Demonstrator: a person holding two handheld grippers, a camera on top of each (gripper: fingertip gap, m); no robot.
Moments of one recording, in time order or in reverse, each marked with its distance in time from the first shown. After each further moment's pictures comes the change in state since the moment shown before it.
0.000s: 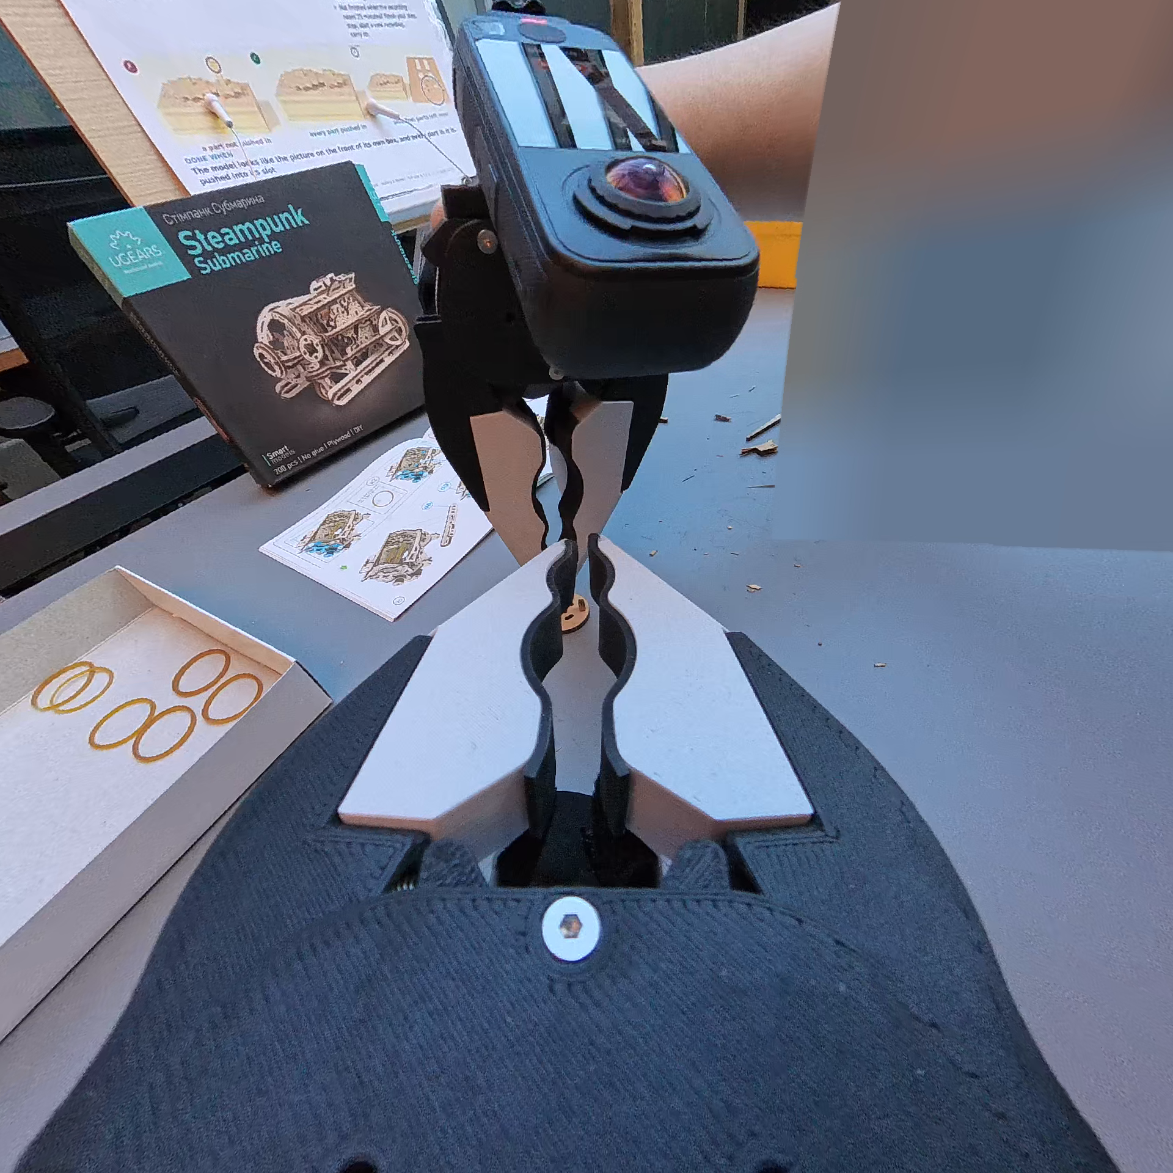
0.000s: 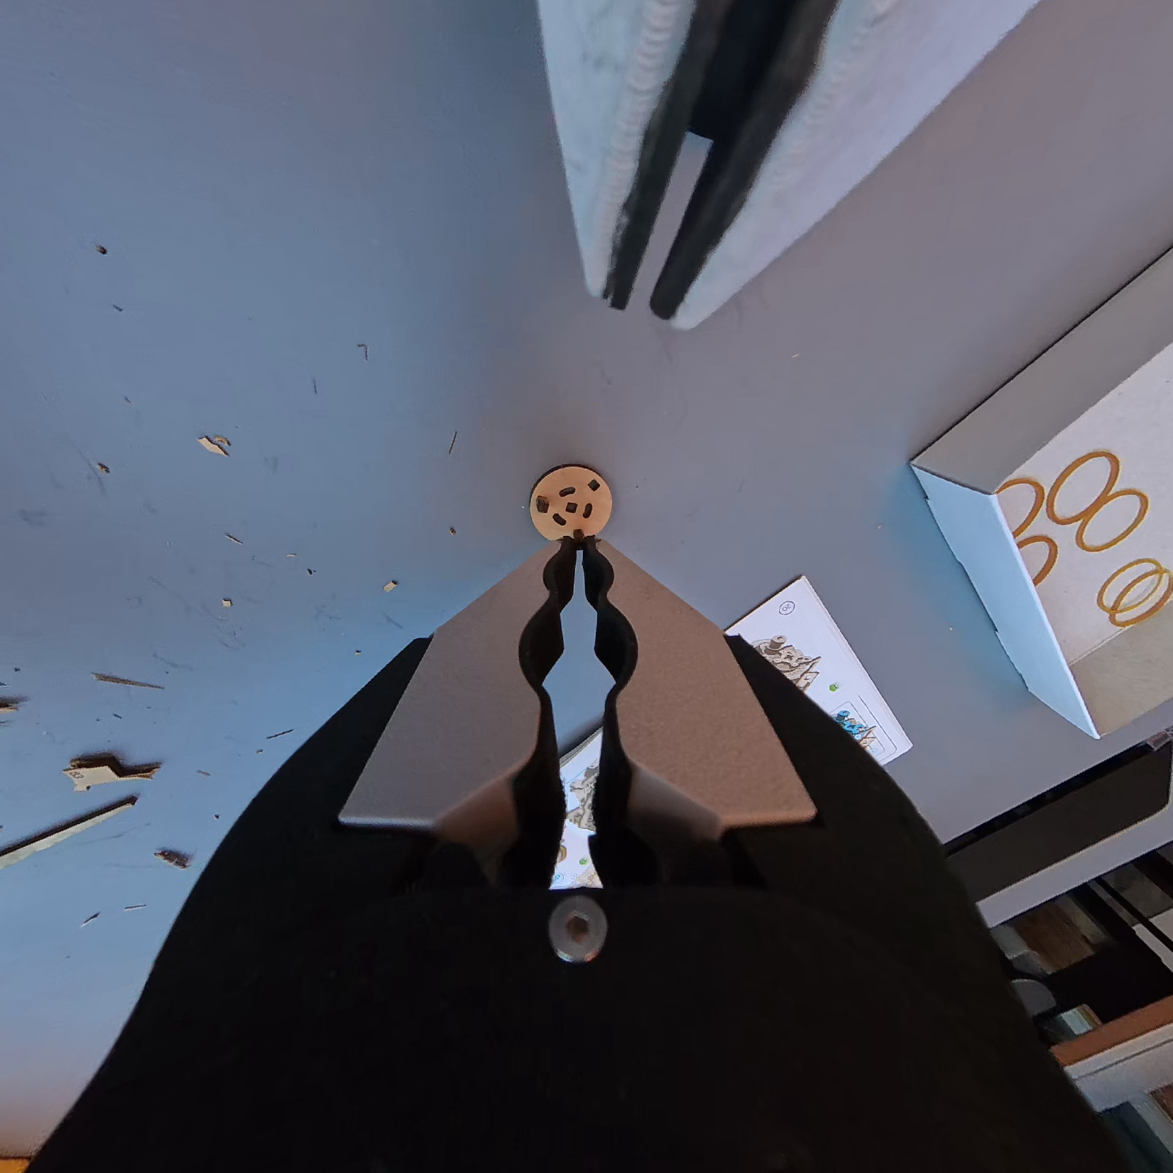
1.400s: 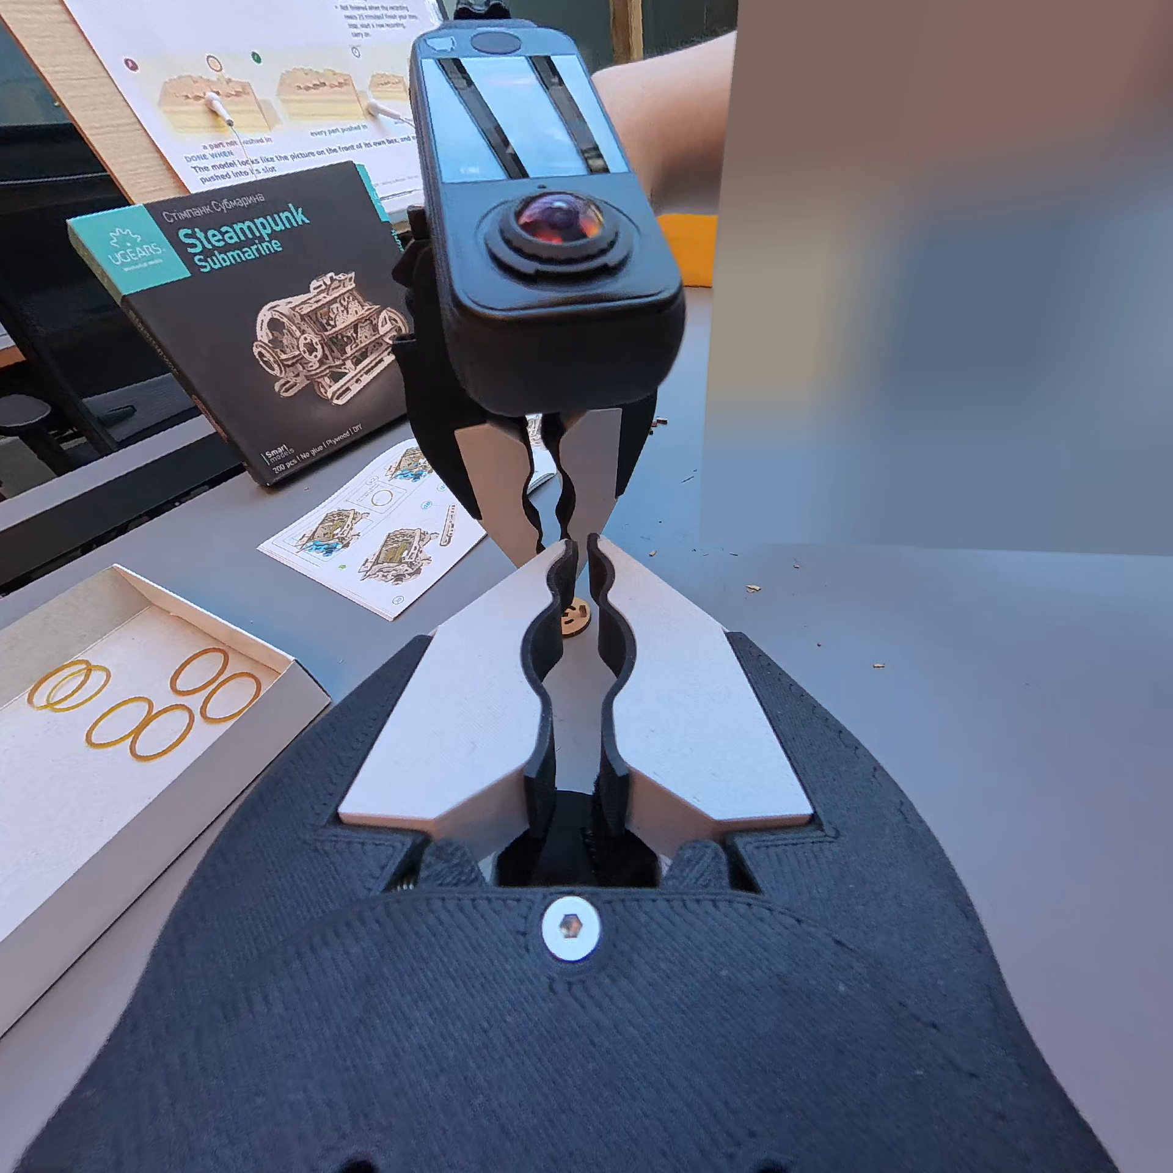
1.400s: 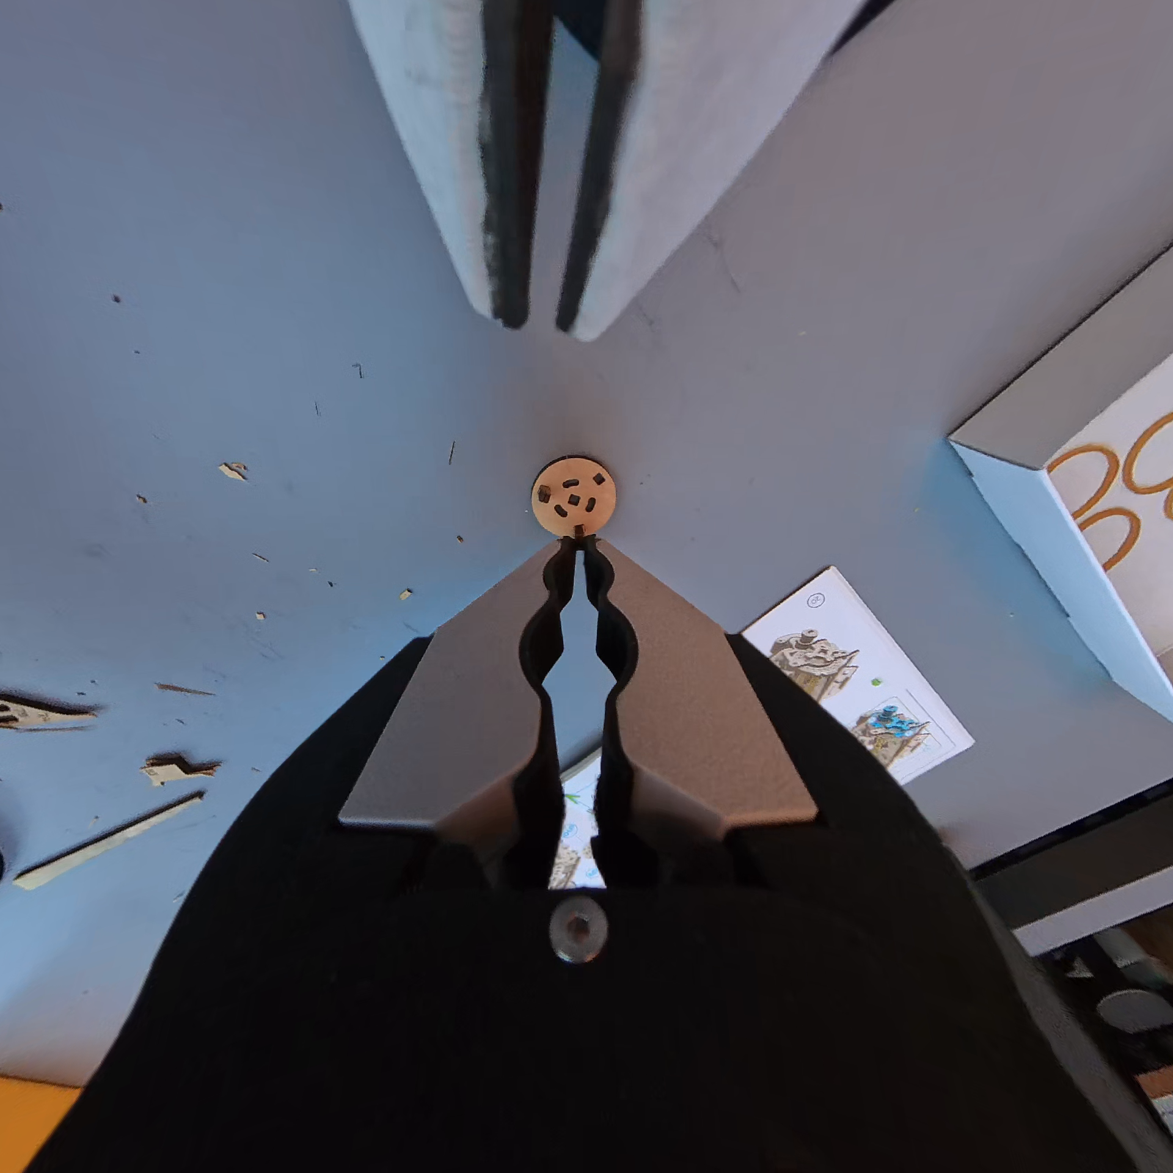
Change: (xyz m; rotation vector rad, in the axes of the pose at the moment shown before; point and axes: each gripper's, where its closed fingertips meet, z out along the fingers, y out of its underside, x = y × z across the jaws) left arm 0.000 0.000 -0.001 0.002 0.003 -0.006; right arm -0.002 0.001 0.002 -0.025 -0.076 0.096
